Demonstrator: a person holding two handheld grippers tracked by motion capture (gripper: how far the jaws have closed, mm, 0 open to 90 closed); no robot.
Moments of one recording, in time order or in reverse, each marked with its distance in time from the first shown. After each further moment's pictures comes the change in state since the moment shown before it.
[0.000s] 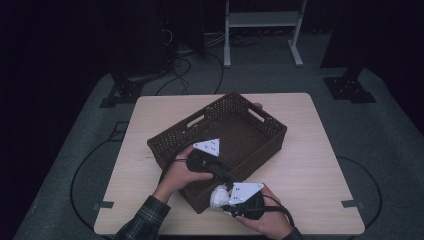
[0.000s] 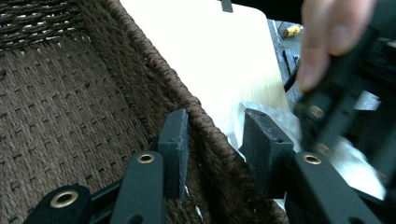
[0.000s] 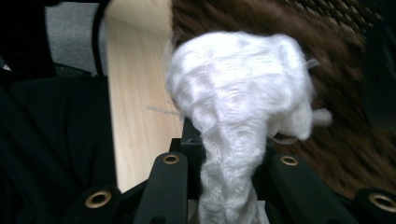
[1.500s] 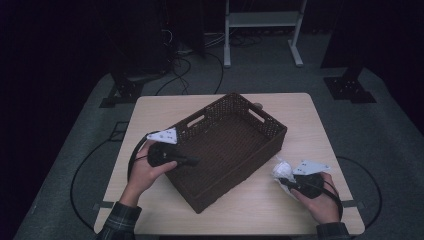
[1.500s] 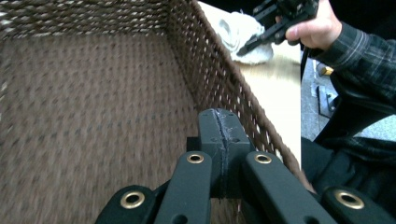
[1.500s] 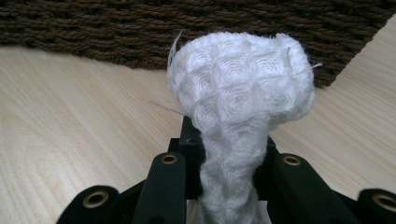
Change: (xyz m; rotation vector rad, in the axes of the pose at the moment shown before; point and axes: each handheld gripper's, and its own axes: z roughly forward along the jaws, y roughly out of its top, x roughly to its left) left arm -0.018 -0.036 -0.109 -0.078 0.203 -0.195; right arm -0.089 -0.110 -0.082 0.045 -0.365 0.368
